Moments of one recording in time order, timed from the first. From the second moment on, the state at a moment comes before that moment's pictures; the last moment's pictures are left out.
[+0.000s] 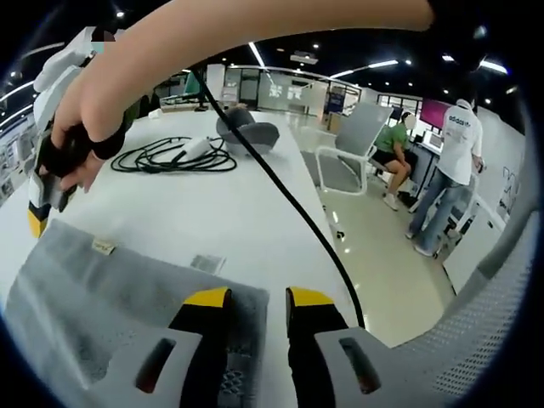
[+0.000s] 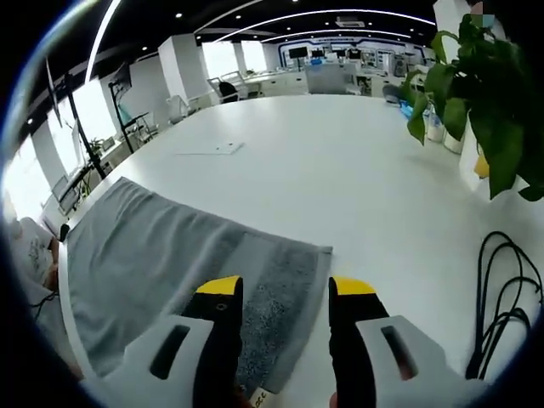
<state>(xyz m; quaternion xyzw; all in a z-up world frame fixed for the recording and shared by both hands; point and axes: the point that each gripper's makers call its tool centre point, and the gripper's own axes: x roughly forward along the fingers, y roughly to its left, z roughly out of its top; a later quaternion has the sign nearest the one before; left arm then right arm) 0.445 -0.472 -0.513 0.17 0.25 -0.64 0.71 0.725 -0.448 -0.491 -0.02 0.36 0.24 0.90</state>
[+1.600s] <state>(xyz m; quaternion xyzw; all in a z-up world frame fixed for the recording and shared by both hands) 0.465 -0.458 -0.464 0.12 0.22 -0.59 0.77 0.742 -0.461 -0.517 -0.05 0.38 0.20 0.90</state>
